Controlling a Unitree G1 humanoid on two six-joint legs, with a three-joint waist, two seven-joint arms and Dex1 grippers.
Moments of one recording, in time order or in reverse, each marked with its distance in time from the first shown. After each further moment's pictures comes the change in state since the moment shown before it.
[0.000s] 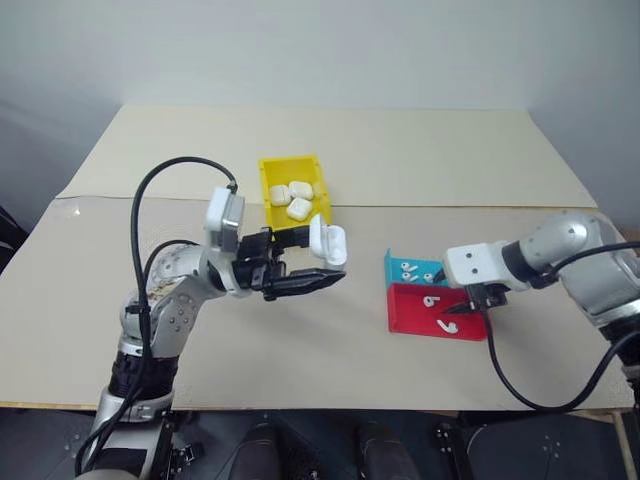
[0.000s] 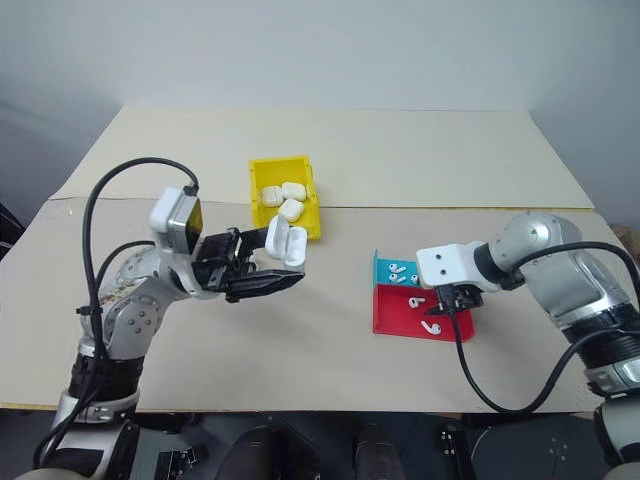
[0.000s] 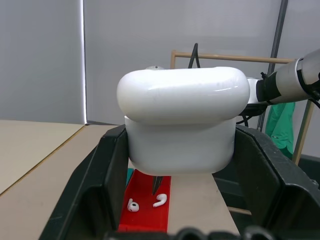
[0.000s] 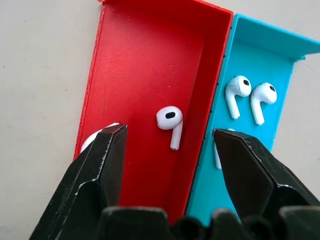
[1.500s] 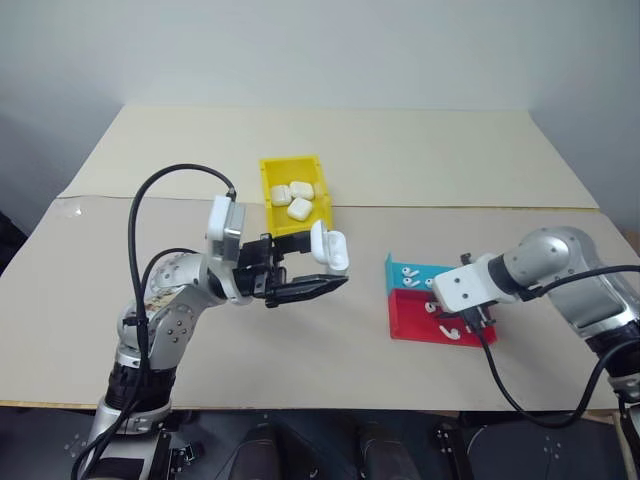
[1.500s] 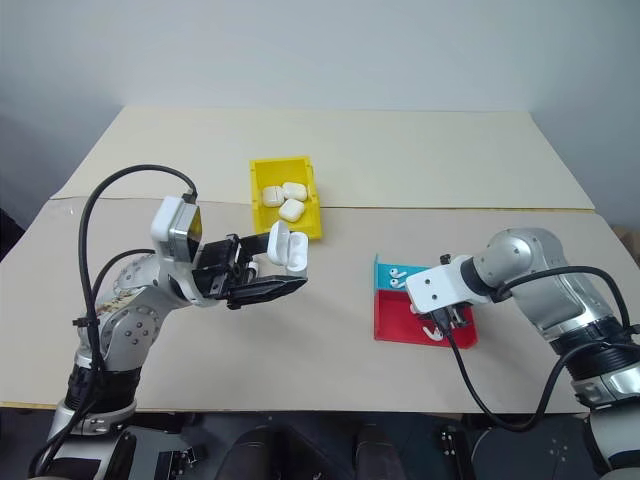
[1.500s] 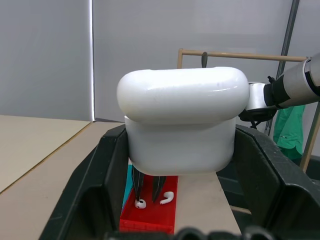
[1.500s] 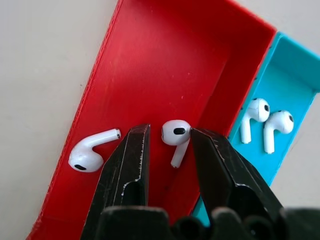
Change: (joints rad) left arm 0.042 0.011 -0.002 -0.061 -0.001 0.001 0.053; right arm 0.069 0.048 -0.019 -0.045 -0.134 -0.134 -0.014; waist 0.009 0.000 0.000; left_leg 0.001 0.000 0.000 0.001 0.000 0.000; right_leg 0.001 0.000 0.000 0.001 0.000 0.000
